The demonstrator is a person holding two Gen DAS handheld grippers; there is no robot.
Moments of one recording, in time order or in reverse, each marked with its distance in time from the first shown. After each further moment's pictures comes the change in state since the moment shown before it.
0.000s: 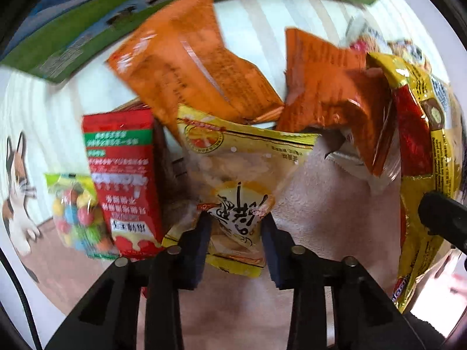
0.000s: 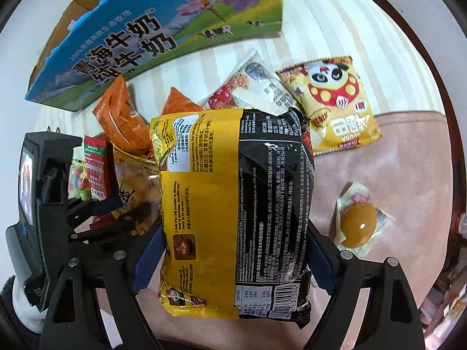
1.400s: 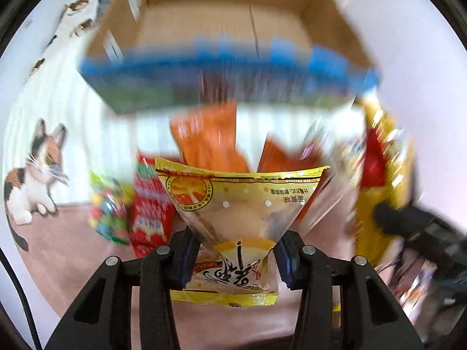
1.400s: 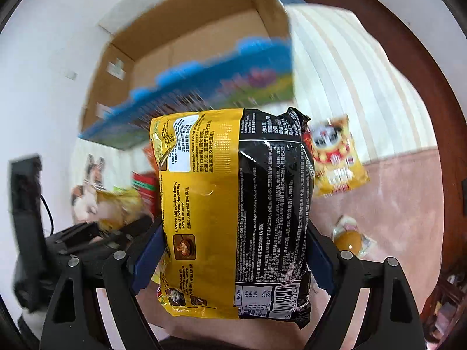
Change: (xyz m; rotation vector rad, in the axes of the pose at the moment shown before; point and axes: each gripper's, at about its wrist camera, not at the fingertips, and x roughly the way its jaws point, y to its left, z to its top) left arm -0.310 0.128 -0.002 -0.212 -0.231 -0.173; right arm -0.116 -0.021 0.023 0.001 -0.143 0.146
